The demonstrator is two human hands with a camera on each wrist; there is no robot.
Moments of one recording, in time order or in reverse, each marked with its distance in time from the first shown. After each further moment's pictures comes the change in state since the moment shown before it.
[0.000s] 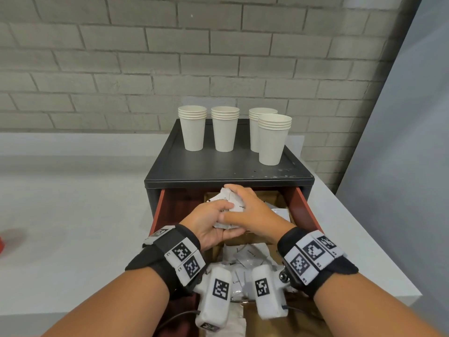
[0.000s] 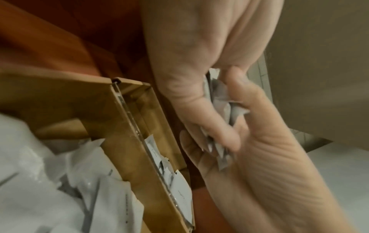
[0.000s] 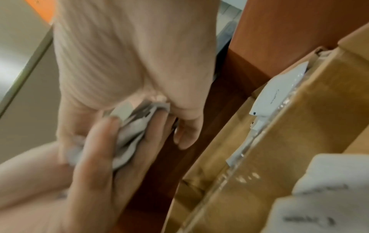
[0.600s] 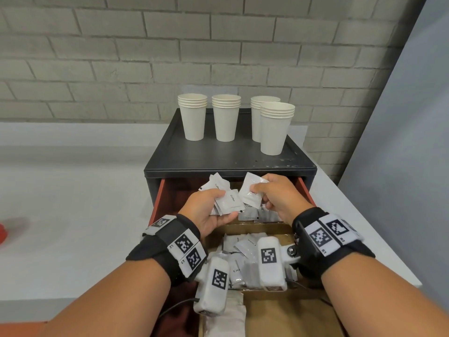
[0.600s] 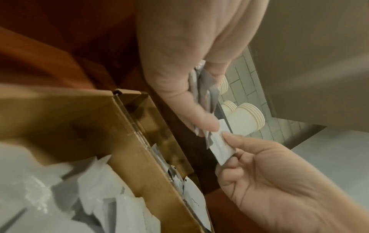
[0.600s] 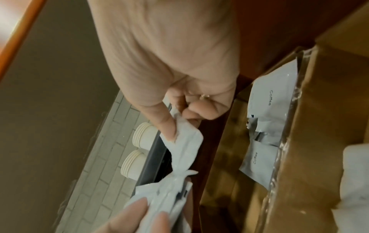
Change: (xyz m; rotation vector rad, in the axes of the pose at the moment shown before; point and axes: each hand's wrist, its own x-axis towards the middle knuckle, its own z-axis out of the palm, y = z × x) left_hand -0.001 0.002 0.001 -0.035 0.252 0.059; right_hand 0.005 0.009 -0.032 0.300 0.291 0.375
